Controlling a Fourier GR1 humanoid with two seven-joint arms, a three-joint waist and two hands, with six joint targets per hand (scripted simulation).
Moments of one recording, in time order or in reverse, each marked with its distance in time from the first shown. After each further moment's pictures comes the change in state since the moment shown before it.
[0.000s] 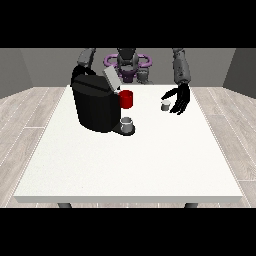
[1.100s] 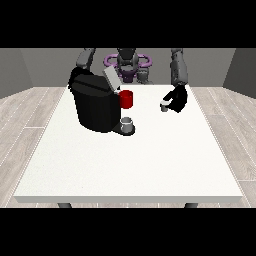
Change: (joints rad) left arm -0.115 -0.020 -0.023 0.127 -0.179 0.162 -0.082; right arm -0.025 -0.004 -0.034 0.062 -0.047 0.009 -0.041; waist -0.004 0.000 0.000
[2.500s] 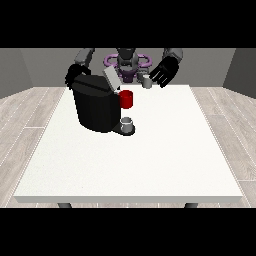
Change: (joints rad) left arm -0.392 0.087 0.080 -0.095 0.038 -0.293 0.111; right arm -0.038 -0.004 0.043 0.031 -0.009 0.016 -0.004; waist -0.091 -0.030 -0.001
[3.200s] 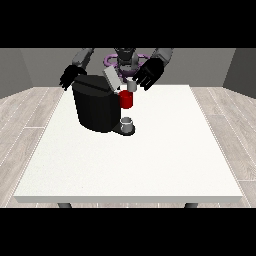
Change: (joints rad) left arm -0.161 0.025 0.036 0.024 -0.012 0.010 0.057; right arm -0.065 -0.003 0.005 -0.056 0.020 -0.019 0.013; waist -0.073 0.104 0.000
